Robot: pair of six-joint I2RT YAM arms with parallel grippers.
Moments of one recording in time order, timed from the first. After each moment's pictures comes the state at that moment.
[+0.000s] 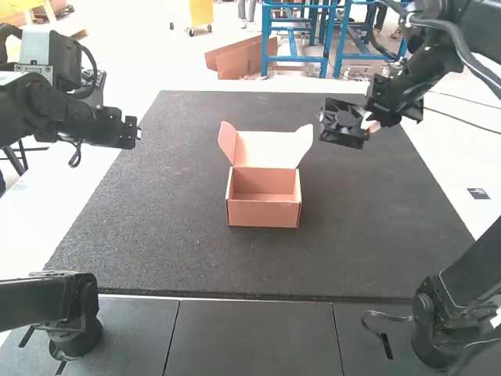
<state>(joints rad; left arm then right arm) 0.00 0.92 0.91 -0.66 -0.08 0.05 0.21 1.47 1.51 -1.19 -0.23 0.37</state>
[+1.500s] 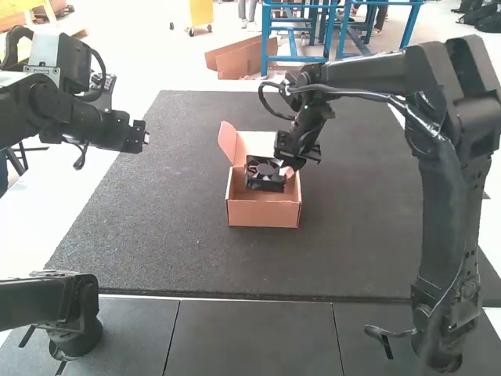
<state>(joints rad) -0.06 0.92 0.91 -0.69 -0.08 0.04 0.55 1.99 1.61 -0.99 -0.18 0.54</state>
